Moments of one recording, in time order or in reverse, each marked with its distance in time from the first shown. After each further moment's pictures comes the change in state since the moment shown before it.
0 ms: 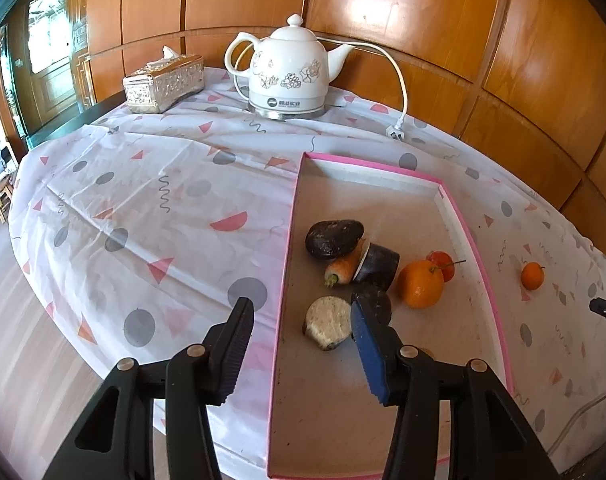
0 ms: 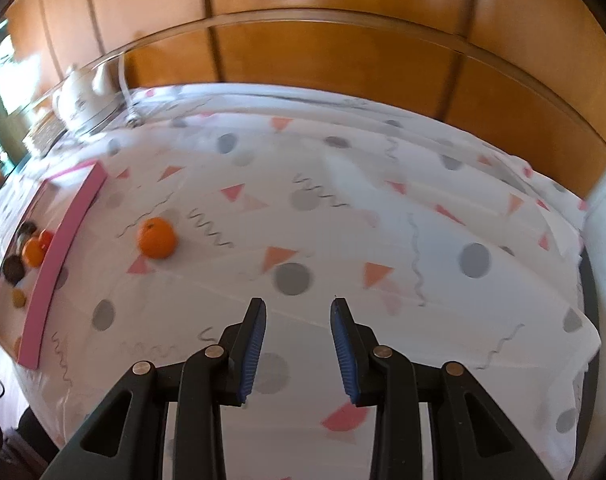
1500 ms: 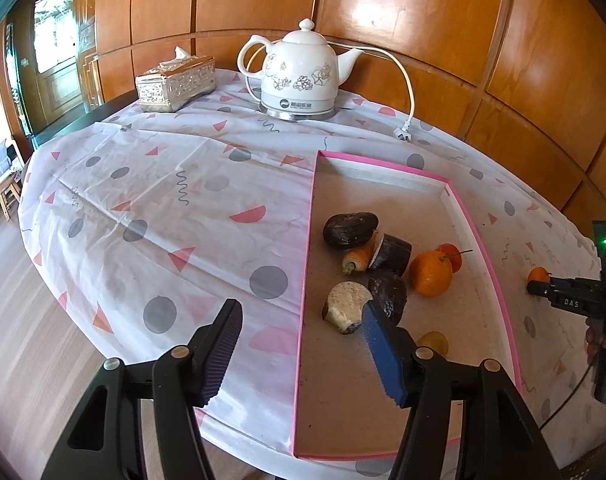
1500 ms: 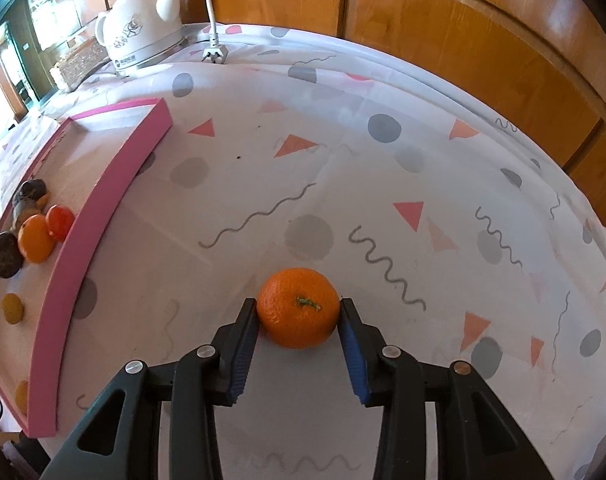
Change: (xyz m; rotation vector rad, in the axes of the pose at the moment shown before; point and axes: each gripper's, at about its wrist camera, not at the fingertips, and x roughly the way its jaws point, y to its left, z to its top) left arm -0.012 0.013 -0.010 -0.009 -0.016 0.011; right arm 0.077 0.130 0.037 -0.172 0.108 0.049
